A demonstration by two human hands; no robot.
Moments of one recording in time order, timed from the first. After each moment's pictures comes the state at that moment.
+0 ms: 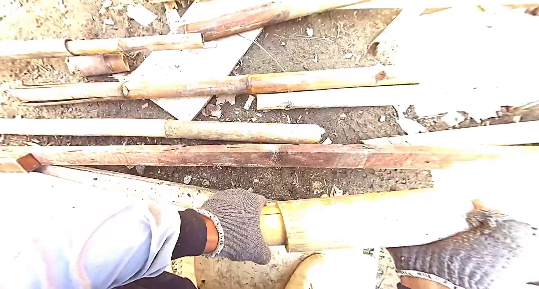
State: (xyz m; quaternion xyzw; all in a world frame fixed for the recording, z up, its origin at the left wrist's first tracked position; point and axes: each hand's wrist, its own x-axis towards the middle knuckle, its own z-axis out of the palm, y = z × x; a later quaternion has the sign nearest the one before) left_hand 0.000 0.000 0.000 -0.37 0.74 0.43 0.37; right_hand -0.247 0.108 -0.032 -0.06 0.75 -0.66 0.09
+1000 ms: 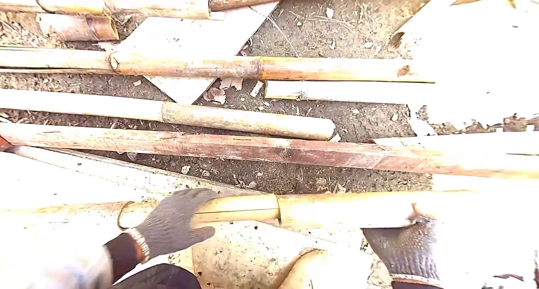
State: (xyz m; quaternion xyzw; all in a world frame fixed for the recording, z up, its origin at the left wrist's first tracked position) left_hand 0.152 0.033 -0.103 -0.44 0.77 0.41 0.22; right_hand -0.306 0.156 -0.133 0.05 0.64 -0.65 0.40
